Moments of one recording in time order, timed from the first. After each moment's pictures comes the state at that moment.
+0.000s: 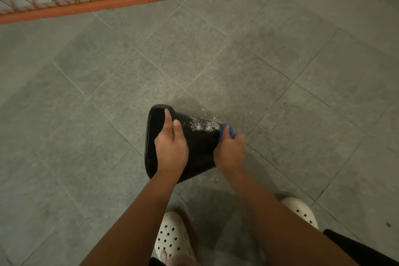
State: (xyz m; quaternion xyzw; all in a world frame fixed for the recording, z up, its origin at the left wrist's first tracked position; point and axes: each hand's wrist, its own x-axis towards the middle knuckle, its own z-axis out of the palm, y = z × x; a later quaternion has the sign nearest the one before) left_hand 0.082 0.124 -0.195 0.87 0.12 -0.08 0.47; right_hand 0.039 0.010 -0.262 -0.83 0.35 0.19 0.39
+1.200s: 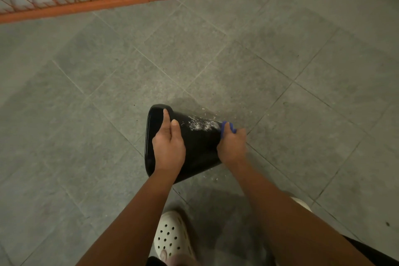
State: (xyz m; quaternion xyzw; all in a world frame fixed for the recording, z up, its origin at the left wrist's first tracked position) left_hand 0.082 0.131 -0.202 0.87 0.11 -0.08 0.48; right_hand 0.048 -0.004 -0.277 -0.87 0.31 0.20 0.32
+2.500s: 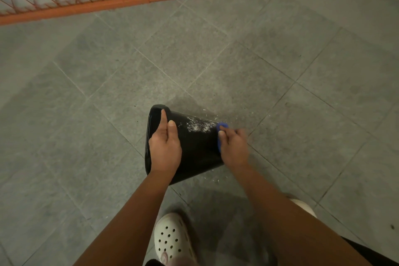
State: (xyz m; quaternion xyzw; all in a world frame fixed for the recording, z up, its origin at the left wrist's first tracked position) left_hand 0.088 0.136 -0.200 0.88 0.11 -0.08 0.46; right_hand 0.041 -0.006 -0.289 -0.85 0.29 0.08 0.43
